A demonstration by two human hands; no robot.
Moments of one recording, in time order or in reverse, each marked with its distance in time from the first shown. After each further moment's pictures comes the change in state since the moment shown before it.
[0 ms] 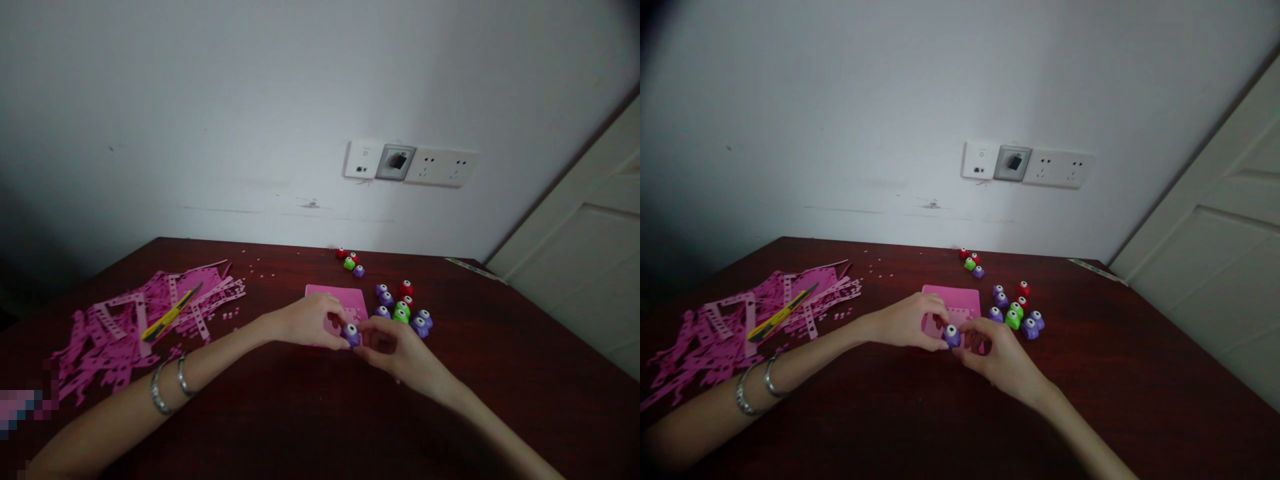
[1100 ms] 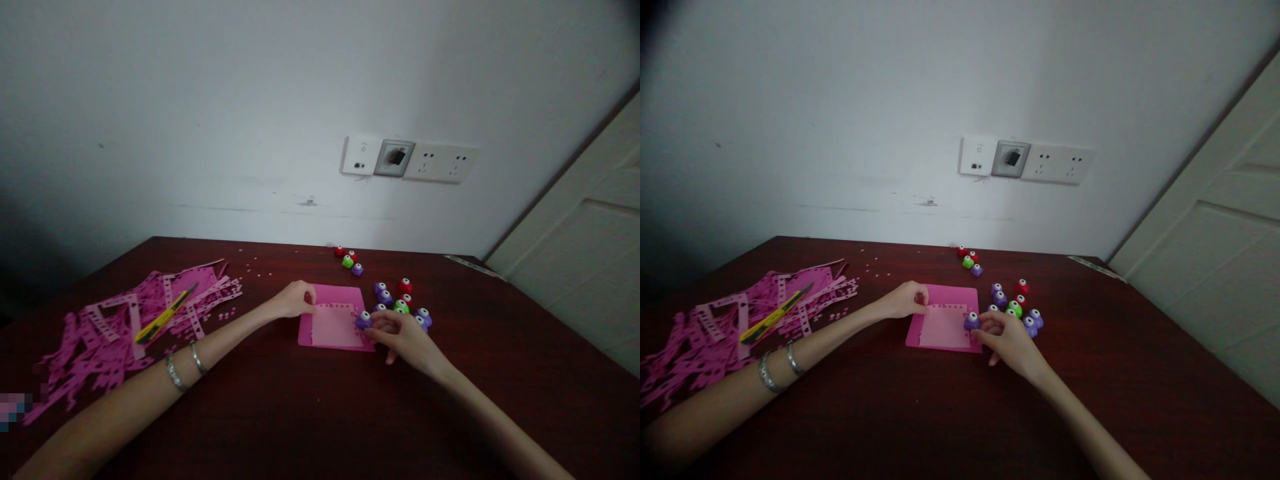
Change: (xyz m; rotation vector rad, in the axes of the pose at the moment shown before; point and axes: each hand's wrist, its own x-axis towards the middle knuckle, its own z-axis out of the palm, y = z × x) left_hand 0.010 -0.093 0.012 -0.141 0.180 -0.455; right_hand 0.016 0.043 -0.010 0.218 0.095 0.296
